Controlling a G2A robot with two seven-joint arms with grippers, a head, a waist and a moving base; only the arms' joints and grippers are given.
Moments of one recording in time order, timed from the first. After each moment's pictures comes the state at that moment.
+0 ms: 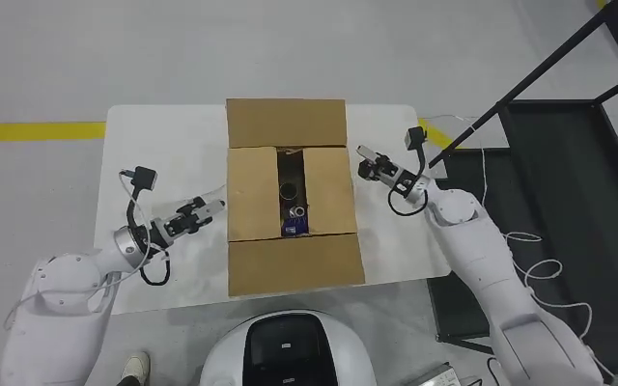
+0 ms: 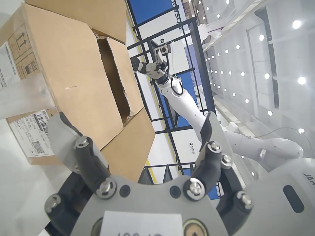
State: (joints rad) left arm 1.42 -1.04 -1.51 -1.80 -0.11 -0.25 -0.93; right arm -1.03 -1.09 1.25 -1.08 0.28 -0.50 0.70
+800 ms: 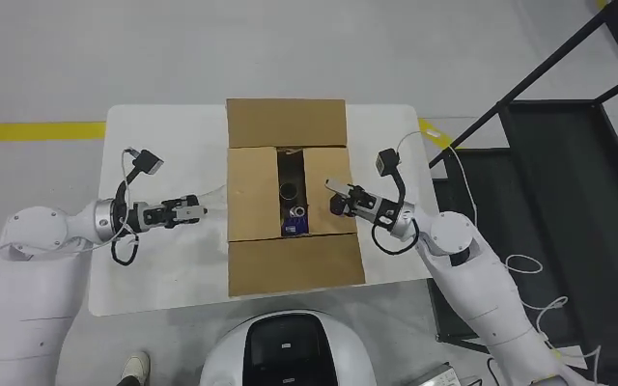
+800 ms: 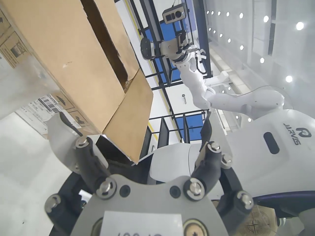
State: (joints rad) left arm 1.11 -1.01 -1.45 -1.44 -0.32 -0.37 -1.43; right arm -1.33 -1.06 1.28 -1.67 0.30 -0.11 0.73
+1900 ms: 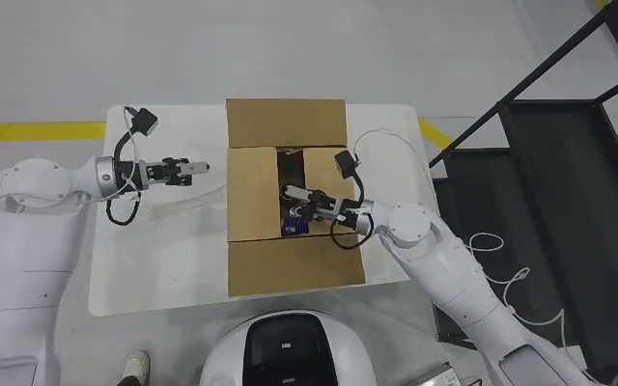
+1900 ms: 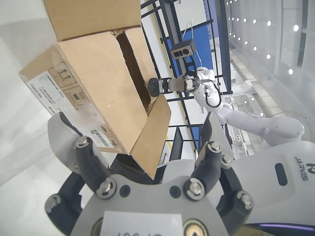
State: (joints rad) left arm 0.79 -1.03 -1.28 -1.19 -0.19 -0.34 -1.36; right arm -1.14 -1.12 1.02 -1.56 0.23 0.00 0.66
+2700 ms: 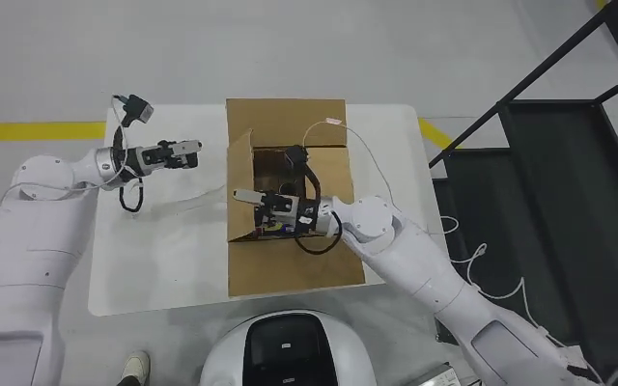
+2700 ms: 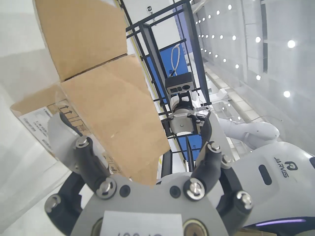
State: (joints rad) left arm 0.71 -1.04 -1.21 -1.01 -0.43 -0.54 -1.28; right arm -0.96 -1.23 0.80 -1.51 0.43 -0.12 0.66
